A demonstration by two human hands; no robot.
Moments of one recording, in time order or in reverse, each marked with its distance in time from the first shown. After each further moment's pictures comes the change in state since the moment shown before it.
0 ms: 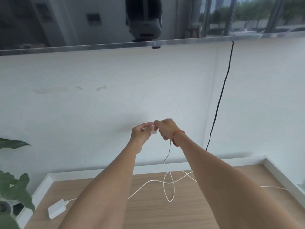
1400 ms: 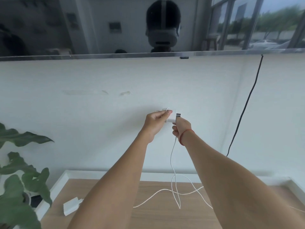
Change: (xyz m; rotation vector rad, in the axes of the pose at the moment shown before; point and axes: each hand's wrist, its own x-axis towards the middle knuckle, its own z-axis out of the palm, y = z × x) left_hand -0.002 0.077 -0.010 0.106 -0.079 0.193; right_hand 0.040 -0.027 0.023 0.590 0.242 0.164
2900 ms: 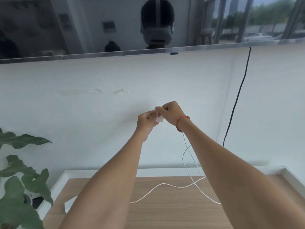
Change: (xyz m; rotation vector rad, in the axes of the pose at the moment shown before) left_hand 0.000 -0.018 -0.005 -0.046 0.107 -0.022; right_hand -0.041 -0.038 0.006 -0.706 -0.196 -0.533
